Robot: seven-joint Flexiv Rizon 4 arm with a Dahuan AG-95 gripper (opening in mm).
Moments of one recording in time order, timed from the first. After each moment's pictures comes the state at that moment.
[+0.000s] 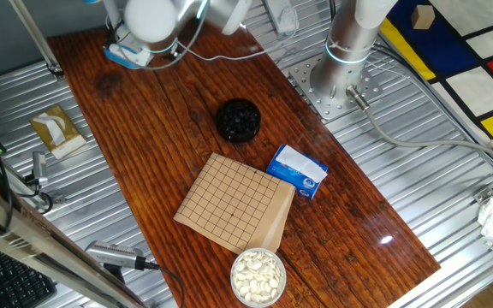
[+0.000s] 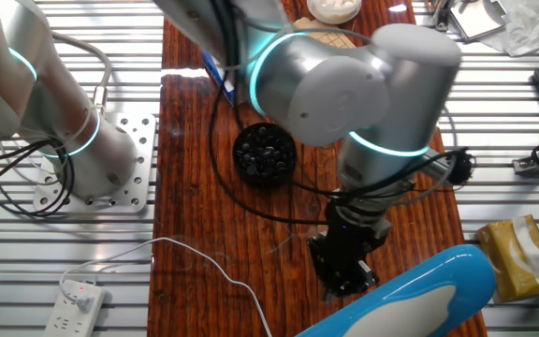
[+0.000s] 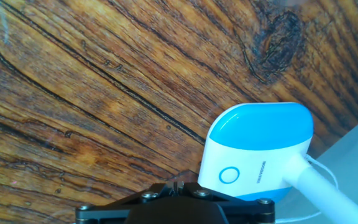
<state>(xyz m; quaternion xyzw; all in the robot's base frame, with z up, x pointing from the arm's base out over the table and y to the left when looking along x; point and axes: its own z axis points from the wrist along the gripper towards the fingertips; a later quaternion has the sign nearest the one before) 0.459 -0.274 0.084 0.31 -0.90 0.24 0.17</state>
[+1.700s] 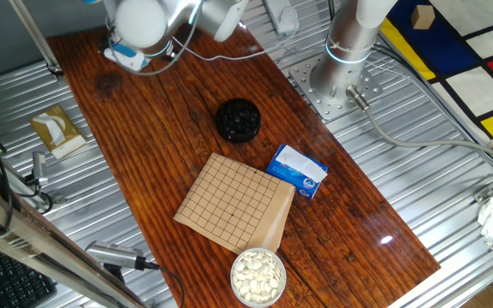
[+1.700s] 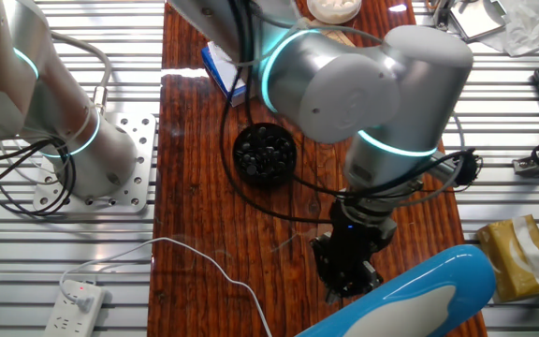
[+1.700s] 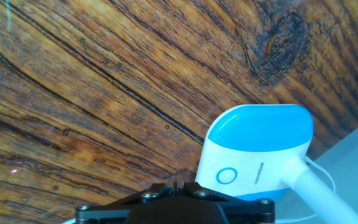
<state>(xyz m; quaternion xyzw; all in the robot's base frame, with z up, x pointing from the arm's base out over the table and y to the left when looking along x) 0.463 -0.276 0.084 0.31 -0.90 0.24 0.20</state>
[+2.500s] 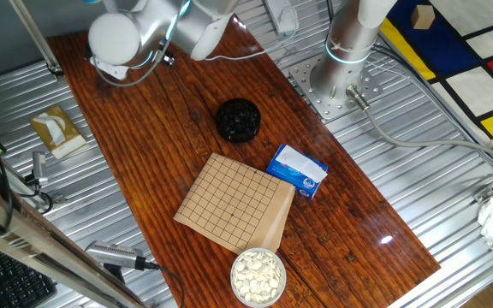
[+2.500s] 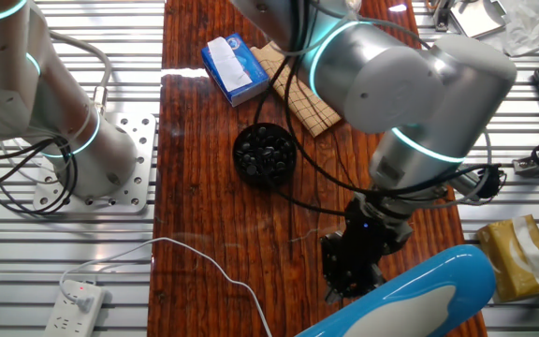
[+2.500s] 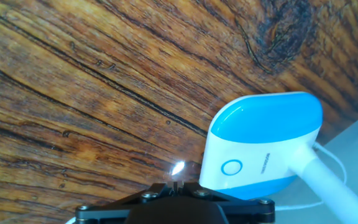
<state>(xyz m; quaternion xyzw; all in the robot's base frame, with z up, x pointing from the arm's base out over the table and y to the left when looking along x) 0.464 -0.276 0.084 0.26 -0.91 0.23 0.24</state>
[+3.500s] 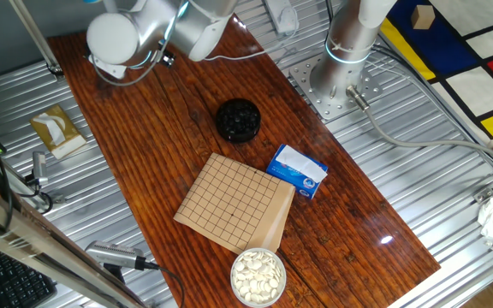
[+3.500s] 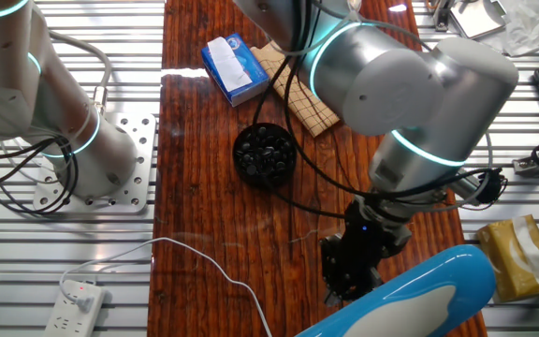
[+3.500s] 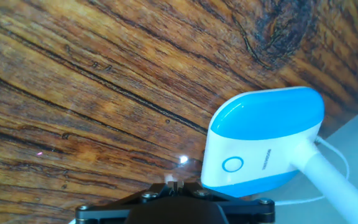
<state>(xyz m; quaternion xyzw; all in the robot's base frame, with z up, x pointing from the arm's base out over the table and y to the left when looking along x) 0.459 -0.283 0.085 0.25 -0.91 0.23 0.23</state>
